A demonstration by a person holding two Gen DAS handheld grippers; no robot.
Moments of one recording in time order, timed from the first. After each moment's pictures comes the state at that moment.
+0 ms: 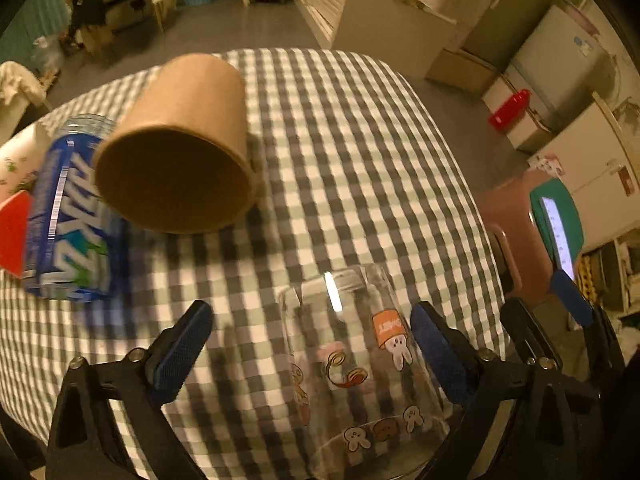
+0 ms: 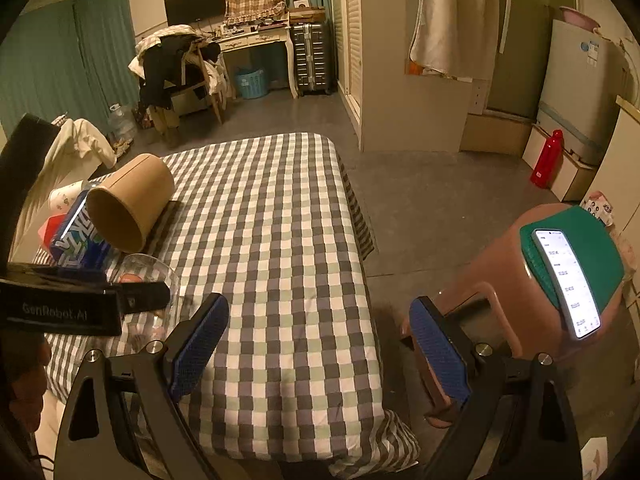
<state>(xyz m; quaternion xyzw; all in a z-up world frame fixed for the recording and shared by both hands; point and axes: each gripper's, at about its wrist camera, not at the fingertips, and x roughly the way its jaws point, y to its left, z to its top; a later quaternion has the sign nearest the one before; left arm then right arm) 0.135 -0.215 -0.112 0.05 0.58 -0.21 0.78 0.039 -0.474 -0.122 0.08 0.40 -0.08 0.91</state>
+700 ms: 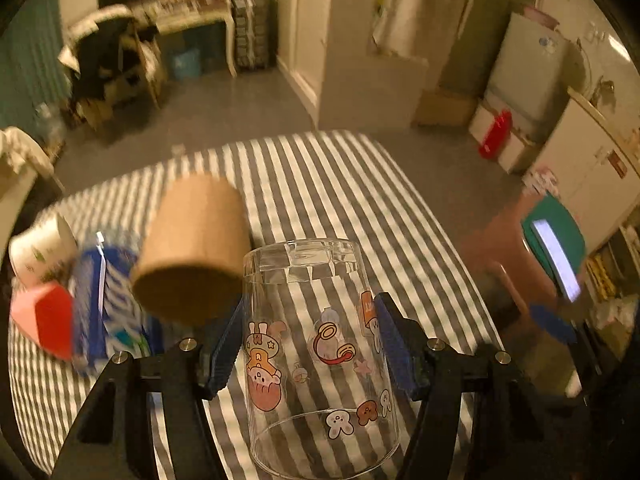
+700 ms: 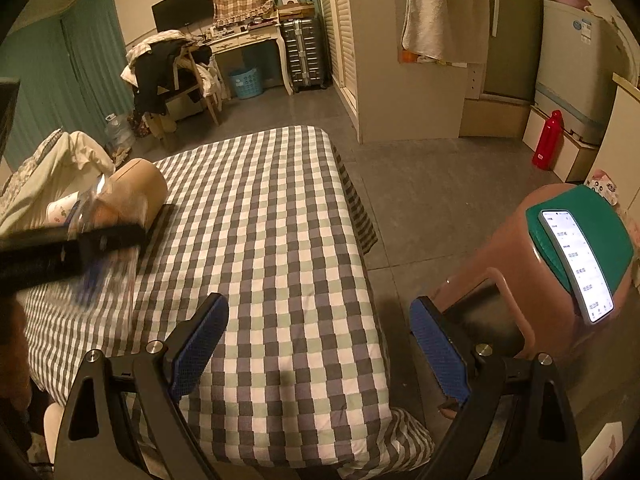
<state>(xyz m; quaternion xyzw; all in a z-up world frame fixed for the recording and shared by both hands) 0.139 -0.222 -0.072 0.08 0.44 -0.22 0.87 0.043 -0.482 -0.133 0.11 0.40 -0.08 0.90</state>
